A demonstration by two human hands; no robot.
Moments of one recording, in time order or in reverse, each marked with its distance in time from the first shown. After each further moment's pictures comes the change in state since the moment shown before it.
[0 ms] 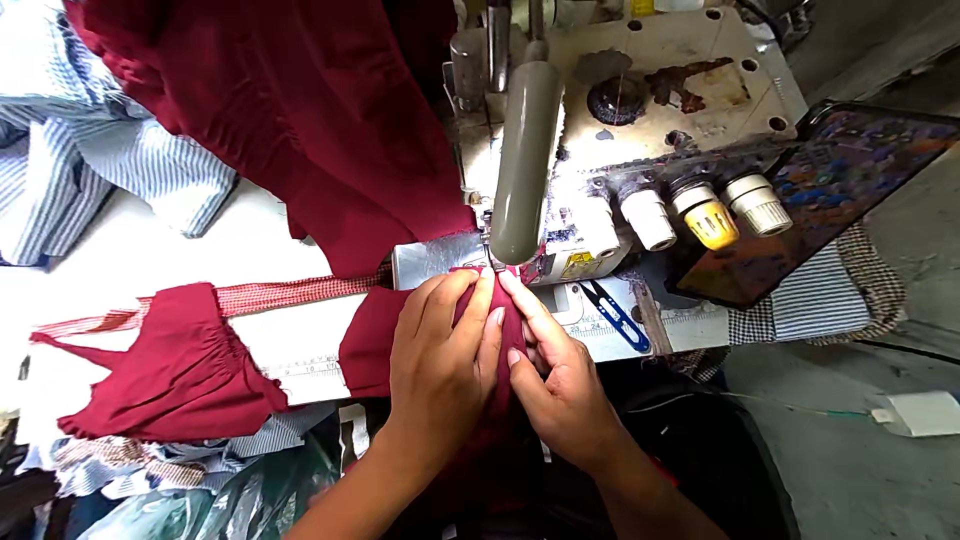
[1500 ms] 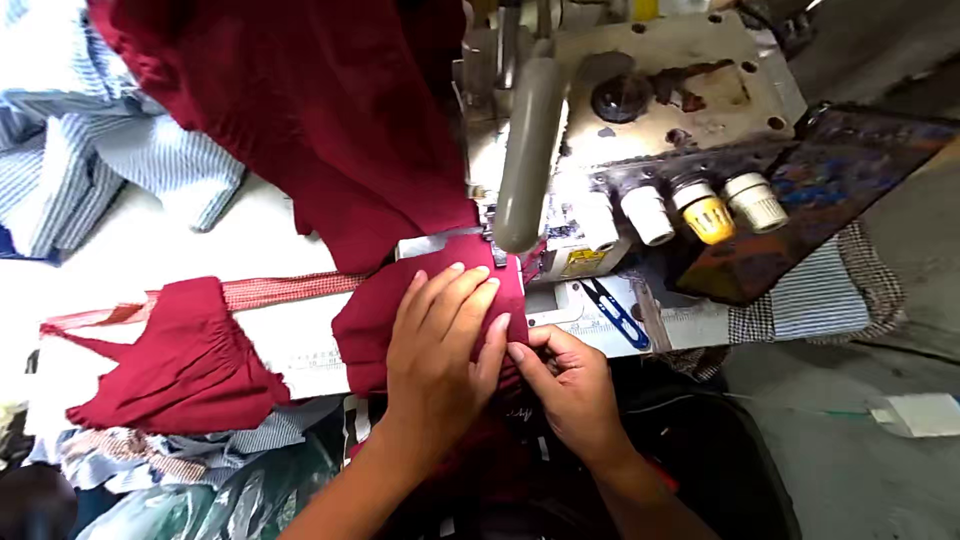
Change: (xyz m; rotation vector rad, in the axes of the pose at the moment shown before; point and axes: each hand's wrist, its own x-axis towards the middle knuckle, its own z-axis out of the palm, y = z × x) left_hand -0.002 -0.003 -0.003 -0.059 -0.007 0.027; right_hand -0.015 0.021 -0.001 0.109 0.154 0.012
